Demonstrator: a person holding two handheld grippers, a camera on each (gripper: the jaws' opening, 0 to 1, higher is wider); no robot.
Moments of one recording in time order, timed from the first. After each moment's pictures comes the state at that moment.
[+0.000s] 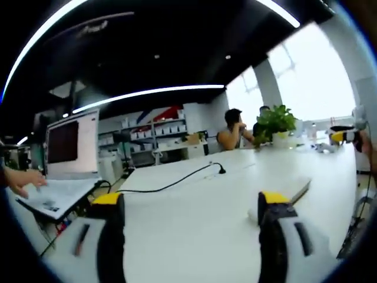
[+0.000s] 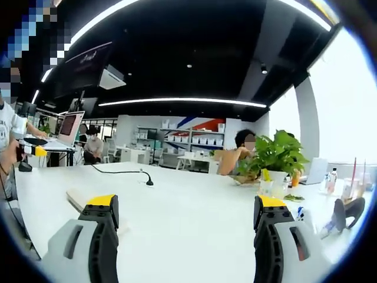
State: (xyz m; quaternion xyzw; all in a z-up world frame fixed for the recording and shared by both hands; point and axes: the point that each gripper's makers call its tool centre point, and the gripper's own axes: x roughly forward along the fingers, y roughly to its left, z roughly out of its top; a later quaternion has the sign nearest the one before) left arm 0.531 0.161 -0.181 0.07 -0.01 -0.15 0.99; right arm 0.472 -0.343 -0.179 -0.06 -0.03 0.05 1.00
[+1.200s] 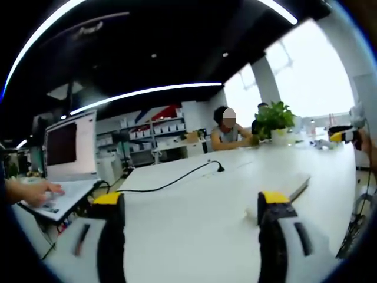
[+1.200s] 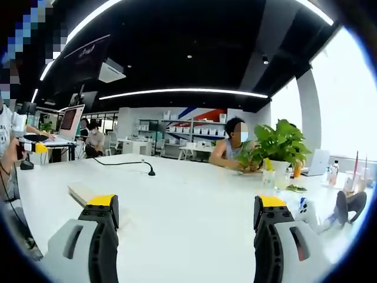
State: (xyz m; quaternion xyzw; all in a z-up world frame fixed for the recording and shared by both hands) left arm 0.528 0.157 -0.181 0.08 0.00 -0.16 0.98; right arm 0.473 -0.344 -0.198 -0.05 0.01 0.05 1.00
